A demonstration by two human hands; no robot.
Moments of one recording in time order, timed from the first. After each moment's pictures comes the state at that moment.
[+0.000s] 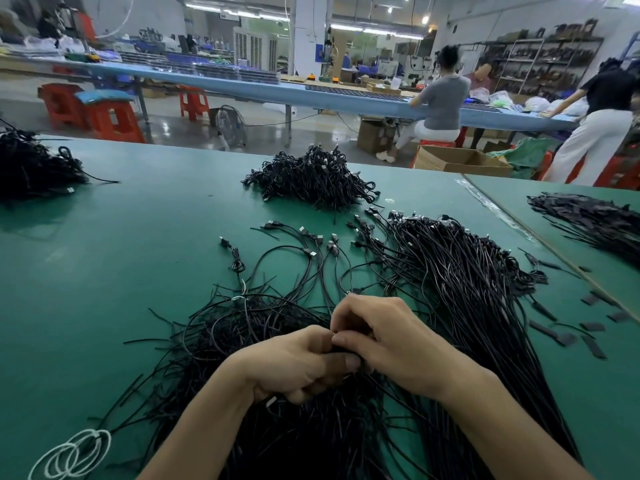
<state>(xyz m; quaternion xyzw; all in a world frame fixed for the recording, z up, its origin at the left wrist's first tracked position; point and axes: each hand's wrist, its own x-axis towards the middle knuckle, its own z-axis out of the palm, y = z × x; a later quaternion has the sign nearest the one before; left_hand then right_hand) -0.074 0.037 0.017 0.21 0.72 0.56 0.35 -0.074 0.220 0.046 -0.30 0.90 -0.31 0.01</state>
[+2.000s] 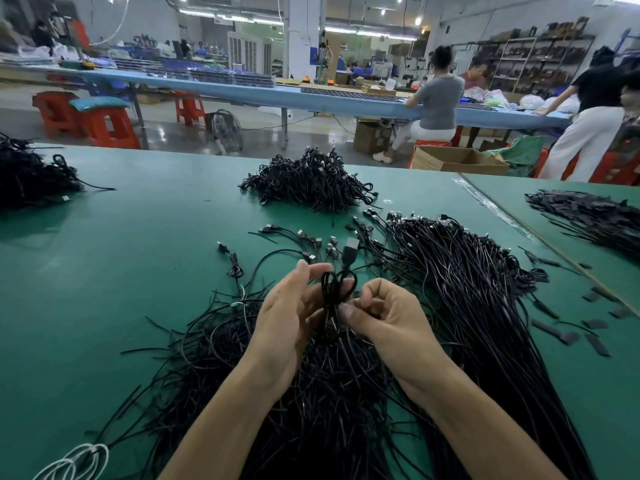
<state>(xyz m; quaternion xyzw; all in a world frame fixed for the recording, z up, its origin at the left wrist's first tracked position) -0.081 0.052 0.023 0.06 0.55 0.84 0.04 -0.073 0.201 0.036 -0.08 0.69 -0.72 0.02</state>
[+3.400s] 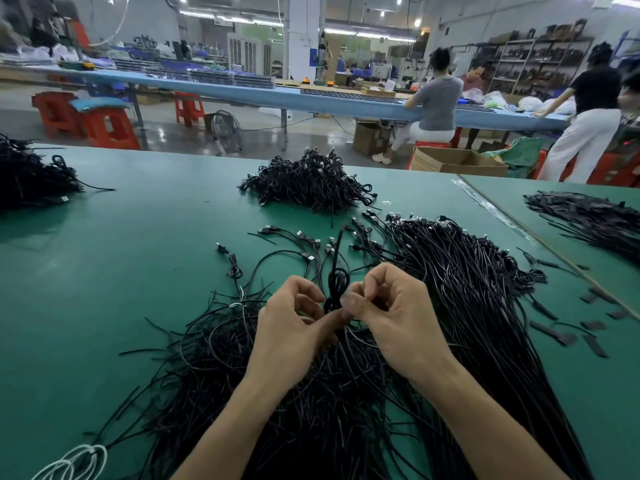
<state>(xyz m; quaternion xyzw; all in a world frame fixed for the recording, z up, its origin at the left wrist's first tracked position) -0.081 0.050 0.009 0.06 0.73 0.68 -0.07 -0.076 0.204 0.046 -0.14 0.75 -0.64 -0.09</state>
